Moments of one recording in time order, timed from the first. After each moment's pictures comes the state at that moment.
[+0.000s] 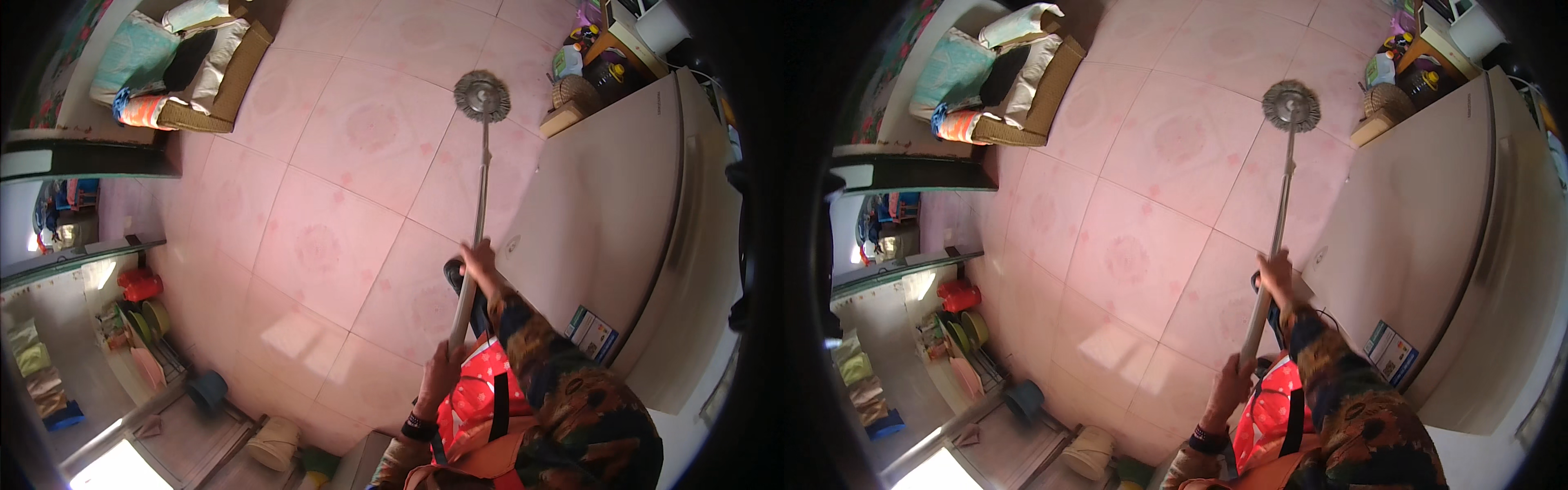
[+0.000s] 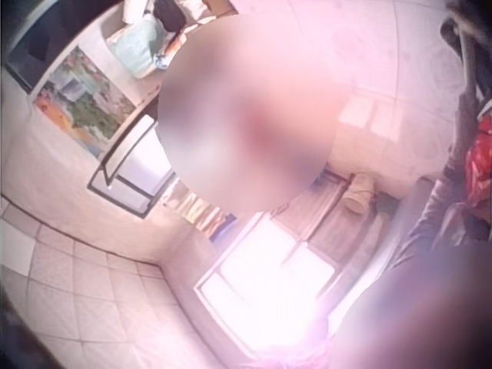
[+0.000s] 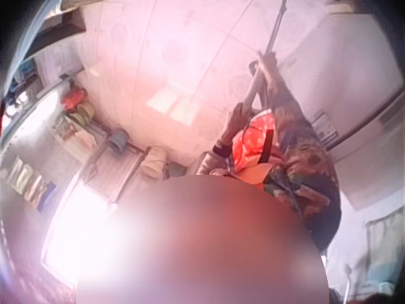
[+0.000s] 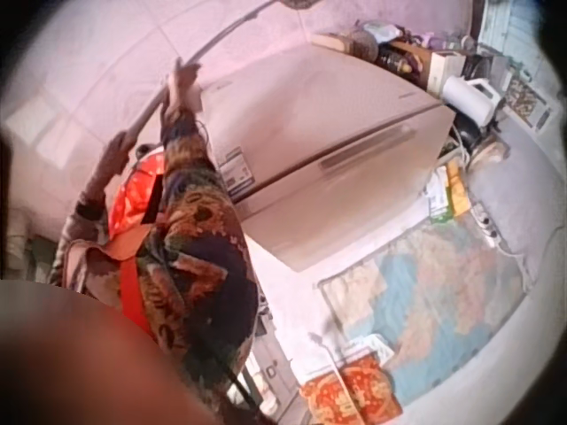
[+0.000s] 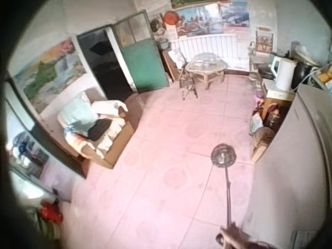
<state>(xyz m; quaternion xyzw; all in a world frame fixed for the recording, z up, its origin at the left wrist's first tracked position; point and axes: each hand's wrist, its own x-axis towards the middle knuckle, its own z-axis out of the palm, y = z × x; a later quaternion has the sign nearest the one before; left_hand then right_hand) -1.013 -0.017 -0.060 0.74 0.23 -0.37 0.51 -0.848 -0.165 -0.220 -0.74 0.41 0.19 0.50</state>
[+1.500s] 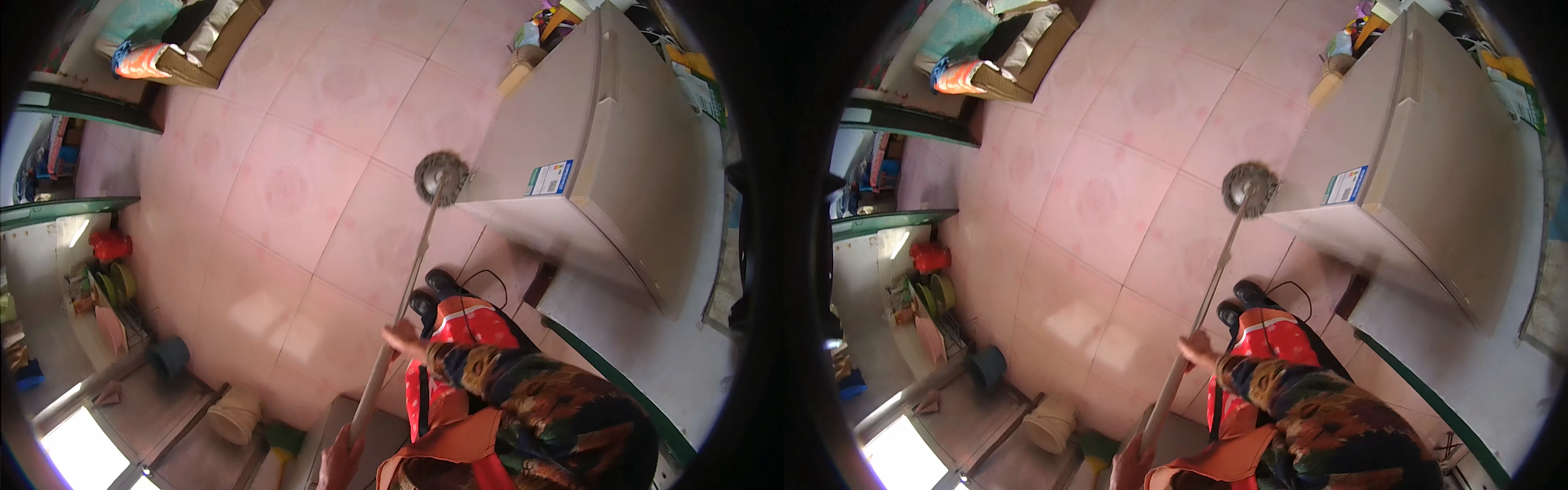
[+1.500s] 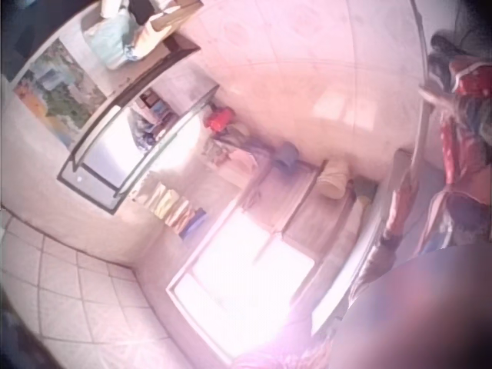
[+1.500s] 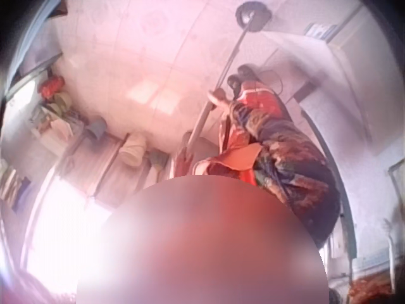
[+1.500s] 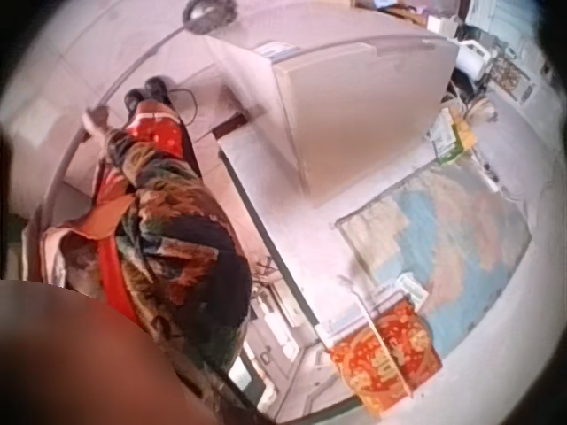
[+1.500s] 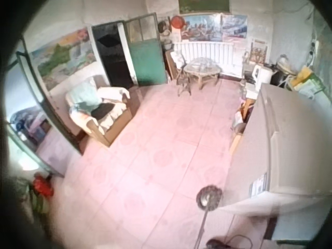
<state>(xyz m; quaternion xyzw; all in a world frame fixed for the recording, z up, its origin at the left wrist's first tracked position) -1.332 0.135 0.169 0.75 0.31 -0.52 0.27 -1.243 -0.025 -0.125 -0.72 0.26 0.42 0.49</state>
